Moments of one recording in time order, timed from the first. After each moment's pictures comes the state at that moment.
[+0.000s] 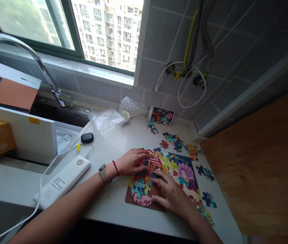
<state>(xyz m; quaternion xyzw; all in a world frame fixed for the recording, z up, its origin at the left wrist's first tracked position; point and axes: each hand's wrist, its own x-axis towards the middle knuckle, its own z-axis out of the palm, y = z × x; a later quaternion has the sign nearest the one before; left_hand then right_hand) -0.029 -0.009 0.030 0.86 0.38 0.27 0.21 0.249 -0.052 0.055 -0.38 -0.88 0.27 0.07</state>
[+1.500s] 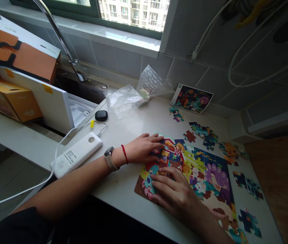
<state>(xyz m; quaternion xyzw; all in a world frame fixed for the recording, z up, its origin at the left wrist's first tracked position) -0.039 -0.017 0.034 0.87 0.45 0.14 0.15 0.211 -0.045 0.046 -0.14 -0.95 0.19 0.20</state>
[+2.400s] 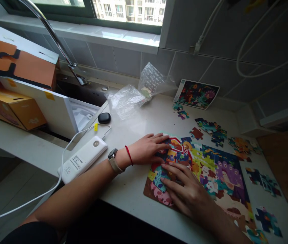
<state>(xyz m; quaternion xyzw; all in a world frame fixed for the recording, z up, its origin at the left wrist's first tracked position) -0.047 -0.015 0.034 0.87 0.44 0.12 0.18 0.218 -0.043 0.035 -0.18 -0.95 0.16 0.19</state>
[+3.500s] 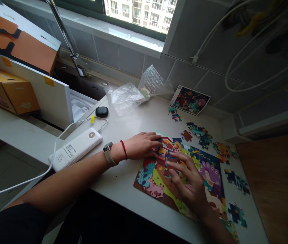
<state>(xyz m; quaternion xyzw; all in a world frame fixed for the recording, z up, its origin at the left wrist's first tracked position) -0.042 -0.019 0.034 0.87 0.44 0.17 0.15 0.224 -0.031 0.051 -0.30 -0.86 0.24 0.33</state>
